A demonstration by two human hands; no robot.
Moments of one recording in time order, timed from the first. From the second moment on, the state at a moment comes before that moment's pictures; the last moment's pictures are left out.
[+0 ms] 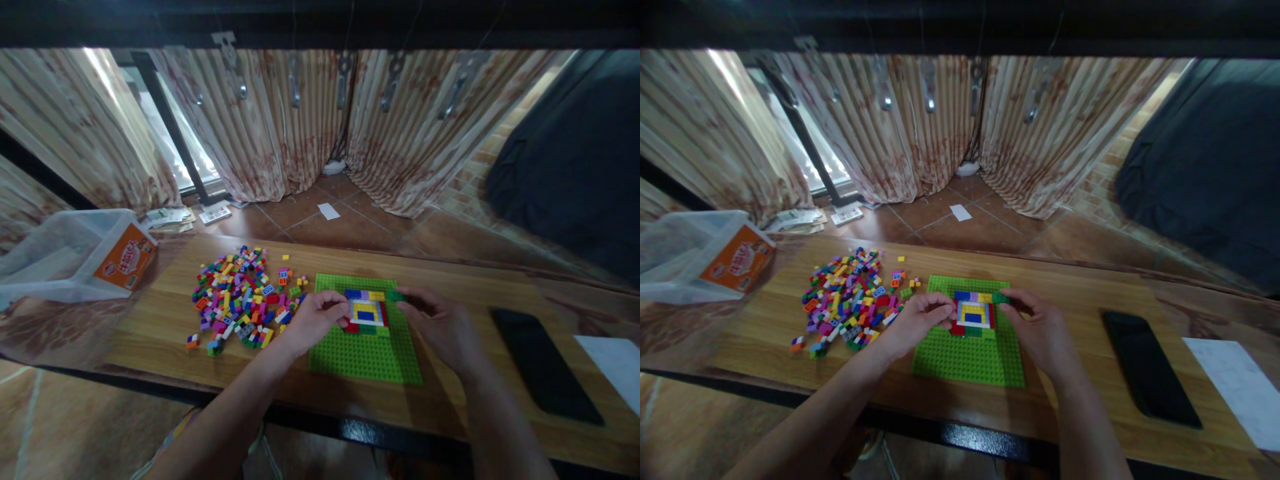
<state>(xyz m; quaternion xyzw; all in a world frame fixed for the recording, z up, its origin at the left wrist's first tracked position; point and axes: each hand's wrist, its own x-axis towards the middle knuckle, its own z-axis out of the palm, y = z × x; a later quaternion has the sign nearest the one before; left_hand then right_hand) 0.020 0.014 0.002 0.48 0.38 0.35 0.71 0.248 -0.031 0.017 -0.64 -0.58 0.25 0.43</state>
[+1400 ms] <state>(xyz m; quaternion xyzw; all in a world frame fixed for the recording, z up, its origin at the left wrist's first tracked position) 0.014 0.017 -0.003 0.60 0.39 0.32 0.62 0.203 -0.030 0.004 -0.67 -0.61 0.19 0.36</state>
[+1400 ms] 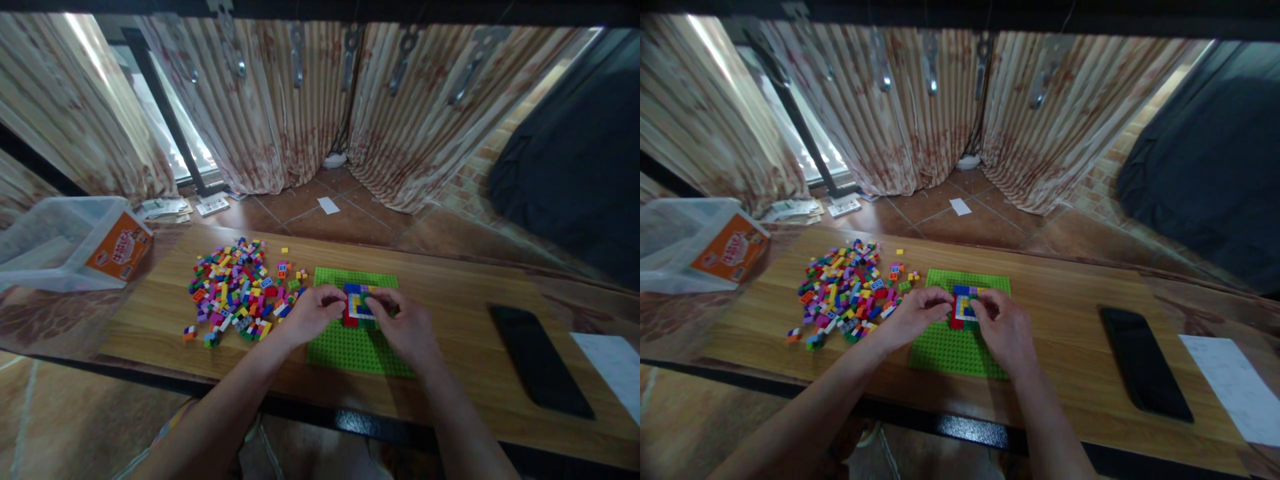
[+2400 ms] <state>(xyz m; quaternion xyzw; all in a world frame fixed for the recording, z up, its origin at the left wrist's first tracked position) 0.021 -0.003 0.002 0.88 0.39 0.18 0.22 0.204 -0.012 -0.026 -0.73 -0.57 0.12 0.35</state>
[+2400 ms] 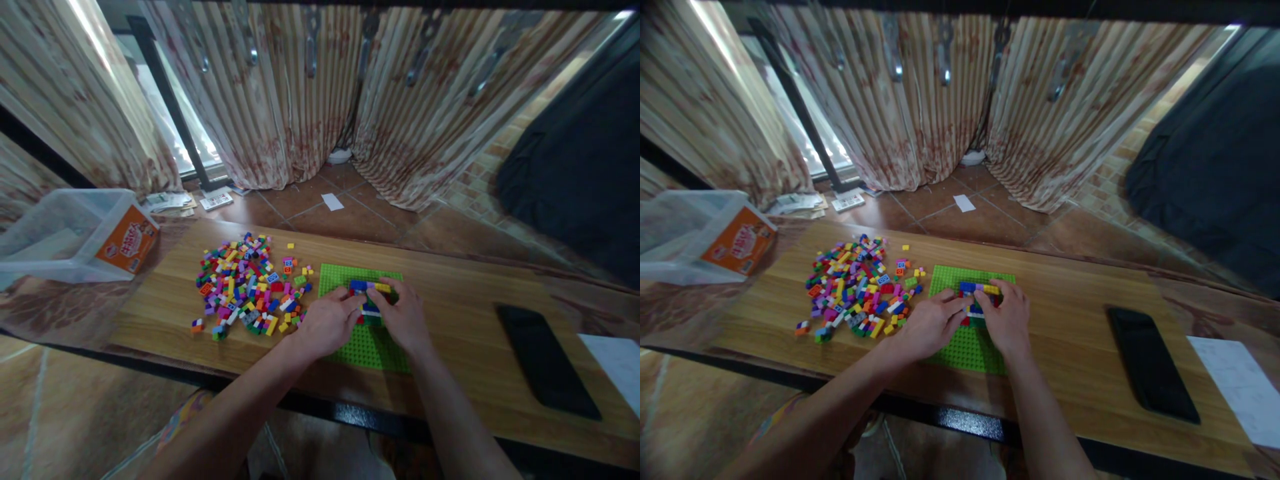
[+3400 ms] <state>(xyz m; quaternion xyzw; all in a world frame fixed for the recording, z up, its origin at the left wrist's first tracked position) -0.058 0.062 0.014 0.73 0.59 0.31 0.12 0.215 -0.015 -0.008 -0.74 -0.43 0.23 0.47</state>
